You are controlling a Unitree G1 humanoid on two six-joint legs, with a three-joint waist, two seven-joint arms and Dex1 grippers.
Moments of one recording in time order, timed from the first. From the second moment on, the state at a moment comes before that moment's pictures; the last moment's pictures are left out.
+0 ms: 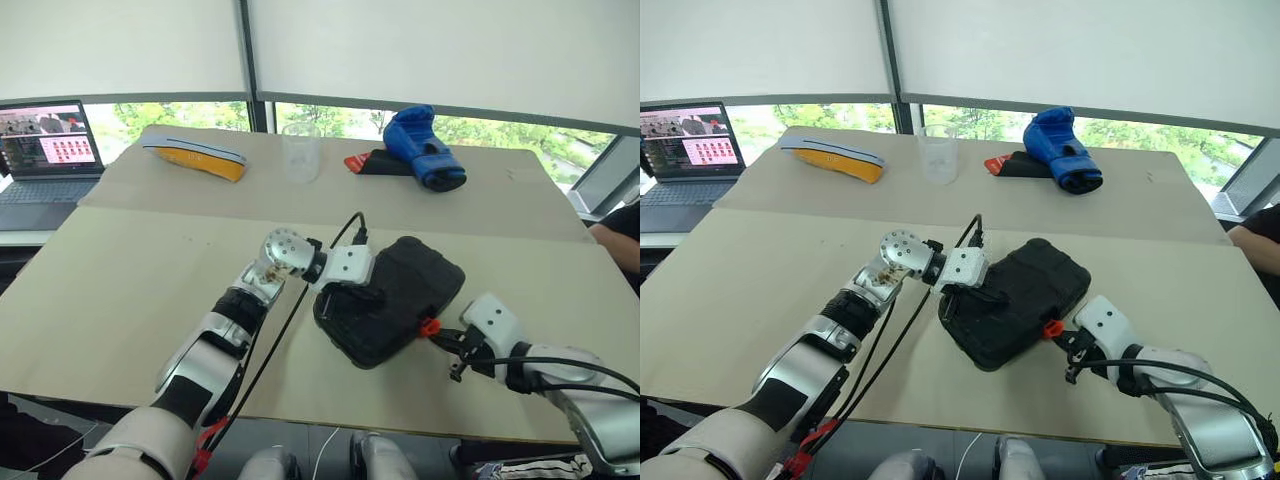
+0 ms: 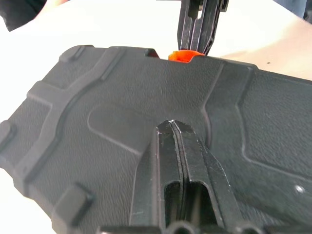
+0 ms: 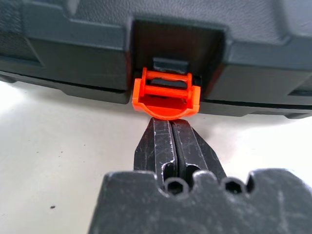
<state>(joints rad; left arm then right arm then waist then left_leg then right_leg) -0.98 0.19 -0.39 0.73 0.04 -0.31 -1.34 0.04 -0.79 -0.08 -0.52 0.30 0.72 0.71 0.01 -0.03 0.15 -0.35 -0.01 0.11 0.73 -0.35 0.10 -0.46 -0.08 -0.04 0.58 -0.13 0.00</state>
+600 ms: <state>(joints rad) -0.97 0.19 -0.39 0.74 0.06 -0.33 -1.33 -0.02 -0.78 -0.09 -0.52 0.31 0.76 0.72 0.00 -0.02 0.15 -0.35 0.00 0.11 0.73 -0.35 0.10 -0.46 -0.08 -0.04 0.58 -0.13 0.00</state>
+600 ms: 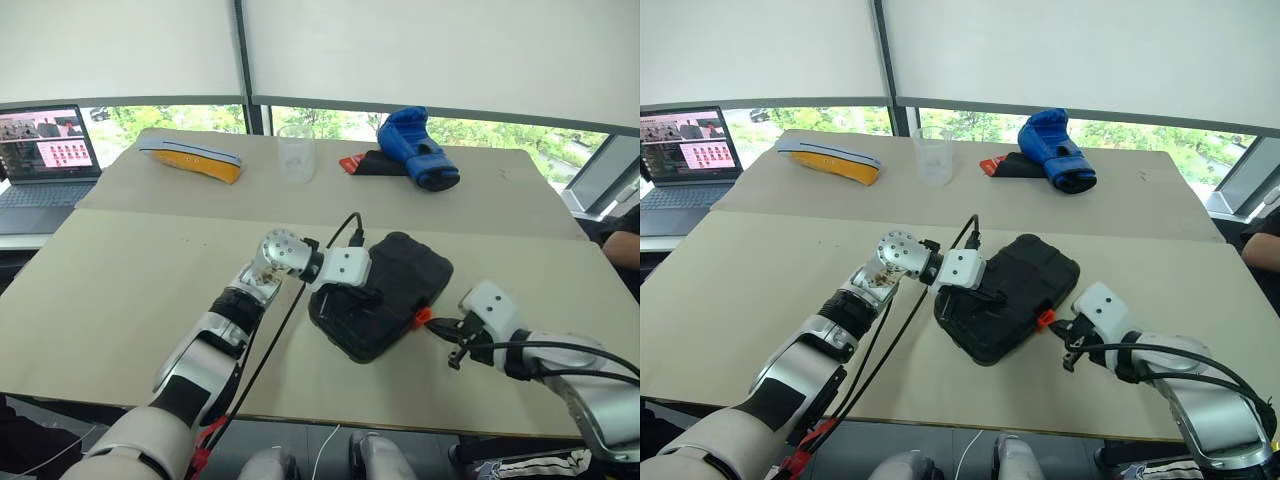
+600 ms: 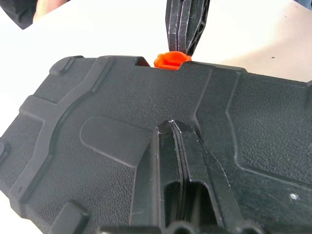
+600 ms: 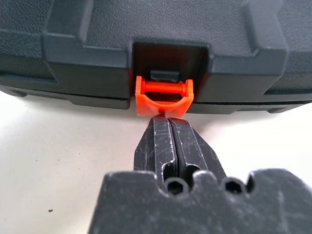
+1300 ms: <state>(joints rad) -0.93 0.30 -0.32 0.65 -0.03 -0.13 -1.38 0.08 -0.82 -0.27 -0.63 0.46 0.75 0.85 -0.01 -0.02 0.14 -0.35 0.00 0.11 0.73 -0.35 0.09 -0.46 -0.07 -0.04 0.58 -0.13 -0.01</state>
